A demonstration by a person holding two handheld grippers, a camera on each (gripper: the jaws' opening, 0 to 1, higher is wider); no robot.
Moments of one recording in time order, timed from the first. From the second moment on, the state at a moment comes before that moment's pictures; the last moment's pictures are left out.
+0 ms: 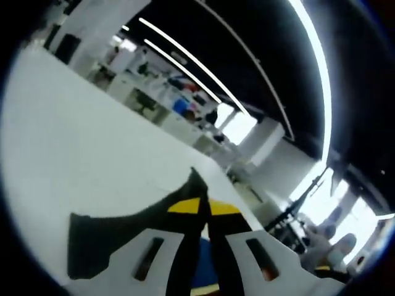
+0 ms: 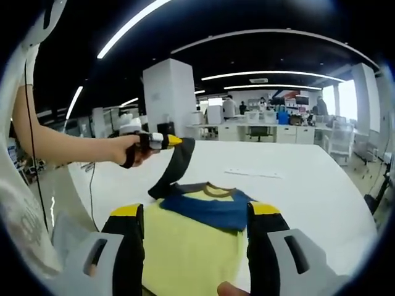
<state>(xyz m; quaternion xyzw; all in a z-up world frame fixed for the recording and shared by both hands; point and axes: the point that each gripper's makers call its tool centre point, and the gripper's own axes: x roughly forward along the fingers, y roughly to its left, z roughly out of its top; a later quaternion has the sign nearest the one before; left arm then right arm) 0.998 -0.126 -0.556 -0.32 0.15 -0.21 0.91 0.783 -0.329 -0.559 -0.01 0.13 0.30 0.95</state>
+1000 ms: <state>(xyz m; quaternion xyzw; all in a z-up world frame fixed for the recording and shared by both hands) 0.983 -0.247 -0.642 -0.26 0.23 -0.28 0.90 0.776 -0.350 -0.569 0.00 0.14 0.28 0.95</state>
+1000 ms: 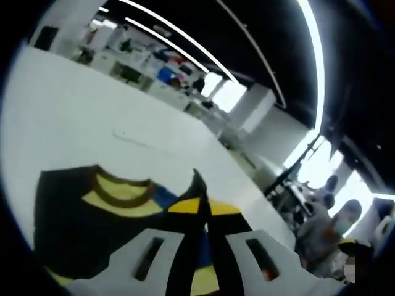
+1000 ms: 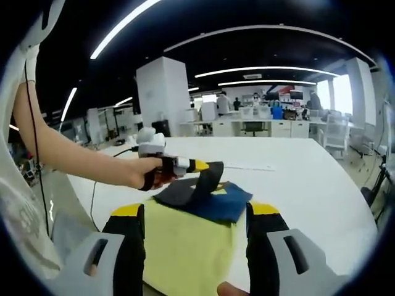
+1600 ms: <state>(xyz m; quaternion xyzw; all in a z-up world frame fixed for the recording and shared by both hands) 0.969 -0.281 -0.698 -0.26 0.29 -0.28 0.88 0.778 -0.363 -0.574 0.00 0.15 0.27 0.95</state>
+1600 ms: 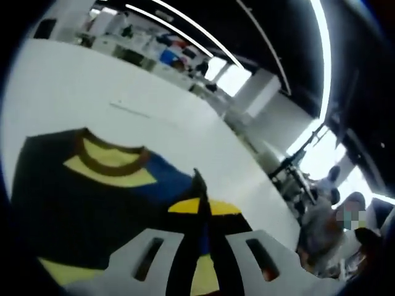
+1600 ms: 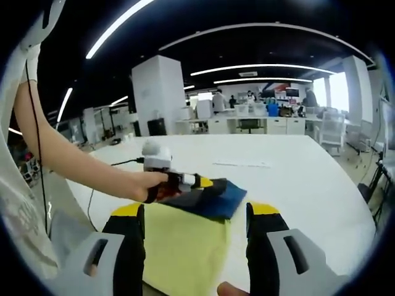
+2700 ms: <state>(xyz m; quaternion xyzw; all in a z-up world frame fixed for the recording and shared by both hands) 0.936 -0.322 -0.736 -0.25 0.34 -0.32 0.85 0.781 -0.362 -0.583 0.00 0.17 0.27 0.95</state>
